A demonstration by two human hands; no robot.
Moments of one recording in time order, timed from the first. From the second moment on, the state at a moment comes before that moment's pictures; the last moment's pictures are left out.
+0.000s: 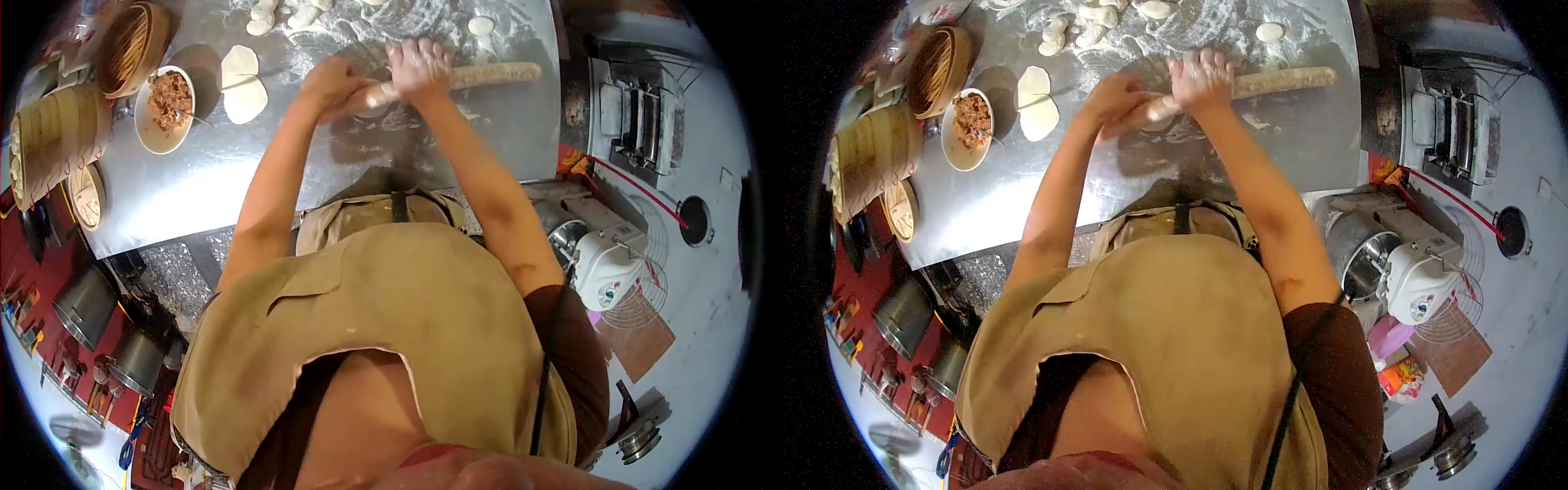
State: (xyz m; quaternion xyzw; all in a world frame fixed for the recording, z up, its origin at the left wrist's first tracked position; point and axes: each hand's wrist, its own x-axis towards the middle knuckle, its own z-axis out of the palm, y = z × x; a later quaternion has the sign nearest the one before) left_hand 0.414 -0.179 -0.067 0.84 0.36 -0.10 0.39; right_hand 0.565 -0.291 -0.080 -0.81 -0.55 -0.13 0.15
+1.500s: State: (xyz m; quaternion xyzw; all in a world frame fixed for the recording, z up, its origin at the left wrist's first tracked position) left_hand 0.298 -0.188 -0.057 0.67 0.54 -0.05 0.51; right_hand 0.485 -0.349 -0.072 -0.77 -0.63 -0.03 0.14
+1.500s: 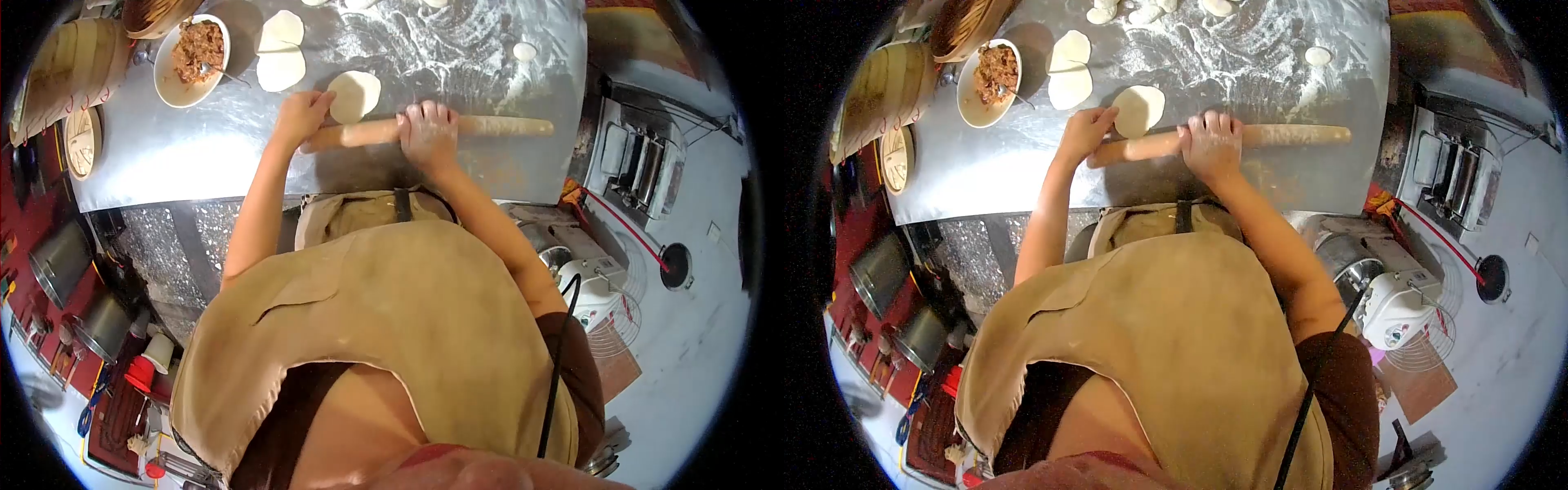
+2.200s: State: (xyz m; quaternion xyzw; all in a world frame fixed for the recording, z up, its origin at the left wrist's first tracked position) left_hand 0.448 -0.111 -0.074 0.74 0.61 0.17 0.23; right_hand 0.537 -0.385 -0.053 -0.83 -0.53 -0.07 0.15
